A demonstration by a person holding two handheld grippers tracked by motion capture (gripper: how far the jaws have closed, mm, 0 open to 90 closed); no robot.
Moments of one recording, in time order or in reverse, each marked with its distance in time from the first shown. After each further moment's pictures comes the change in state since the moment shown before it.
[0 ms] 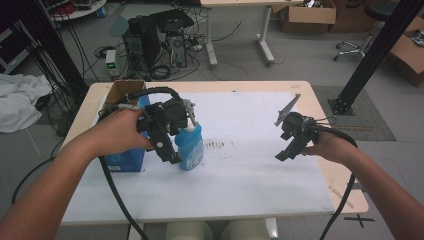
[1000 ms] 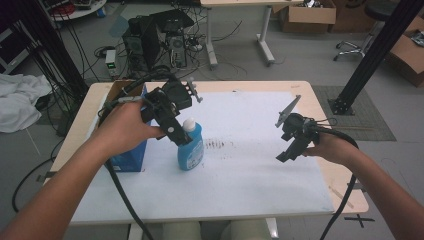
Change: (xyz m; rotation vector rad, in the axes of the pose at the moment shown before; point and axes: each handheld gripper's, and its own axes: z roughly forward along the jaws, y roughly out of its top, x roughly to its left) left arm 0.010 0.014 -0.024 -0.118 0.162 -0.277; right arm 0.000 -0.003 0.001 0.004 -0.003 -0.013
